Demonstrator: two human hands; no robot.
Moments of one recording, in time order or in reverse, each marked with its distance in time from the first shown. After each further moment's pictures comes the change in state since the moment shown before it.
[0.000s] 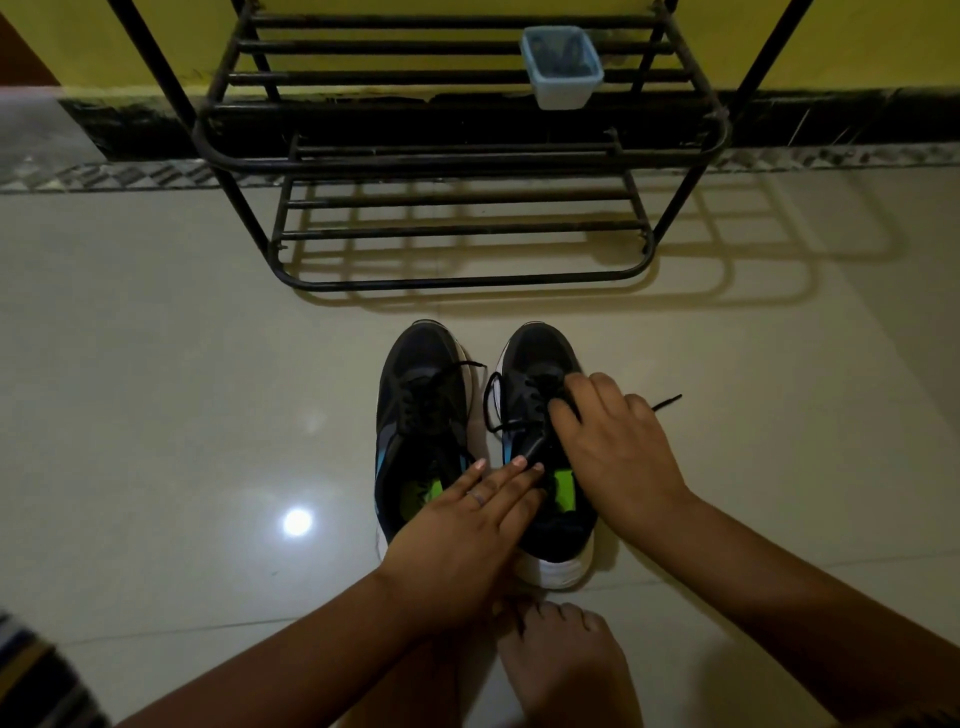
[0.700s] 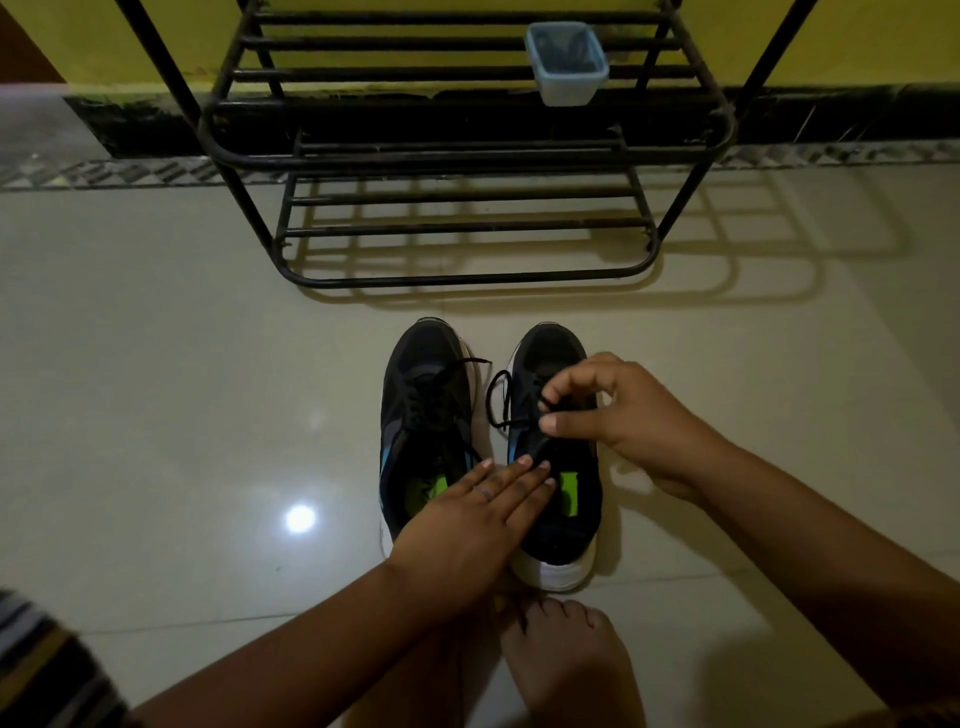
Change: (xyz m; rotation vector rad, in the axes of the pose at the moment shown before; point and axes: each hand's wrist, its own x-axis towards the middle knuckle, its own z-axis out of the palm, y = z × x) left_hand 0.005 -0.001 0.003 -0.076 0.020 0.001; right_hand 0.020 0.015 -0.047 1.252 -0.245 0.282
